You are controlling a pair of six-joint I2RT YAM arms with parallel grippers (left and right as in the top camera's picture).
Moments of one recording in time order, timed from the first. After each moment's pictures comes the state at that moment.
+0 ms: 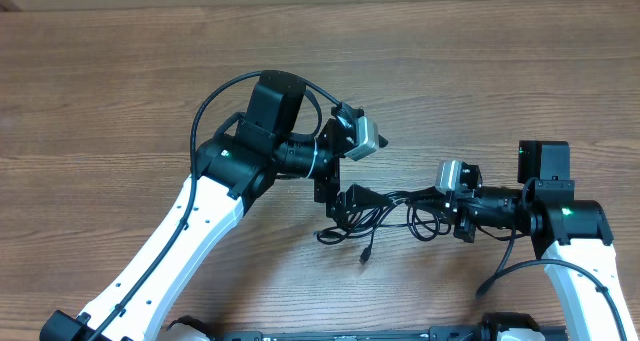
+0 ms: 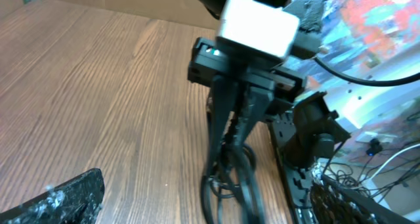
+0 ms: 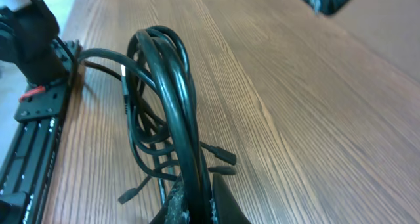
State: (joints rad) left arm -0.50 1.42 1.21 -0.50 1.04 0.43; right arm -0.03 1.07 0.81 -0.85 -1.10 -1.12
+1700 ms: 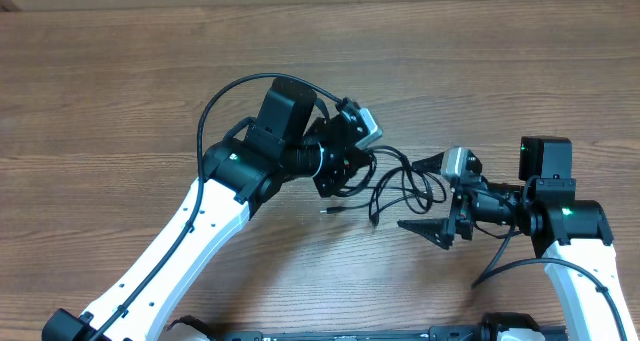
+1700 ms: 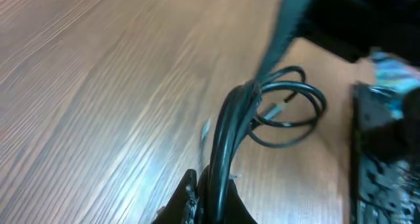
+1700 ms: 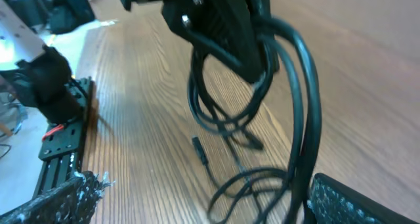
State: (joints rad) left arm -0.54 1.43 1.21 -0.56 0.58 0.29; right arm -0.03 1.07 0.81 -0.78 -1.16 -0.91
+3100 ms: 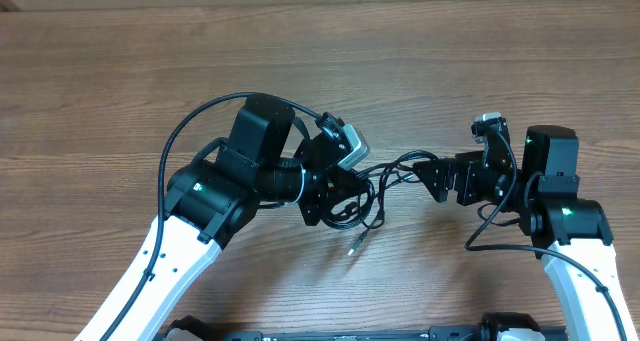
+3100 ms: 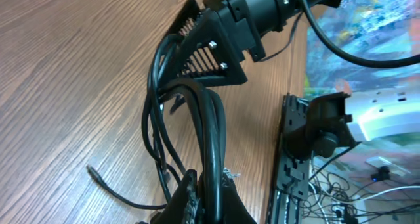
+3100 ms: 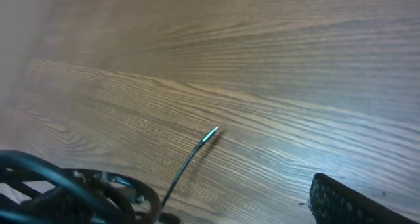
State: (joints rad) left arm -0.54 1.25 1.21 -0.72 0.75 0.18; right arm -0.03 1.07 0.81 -0.60 -0.64 0.01
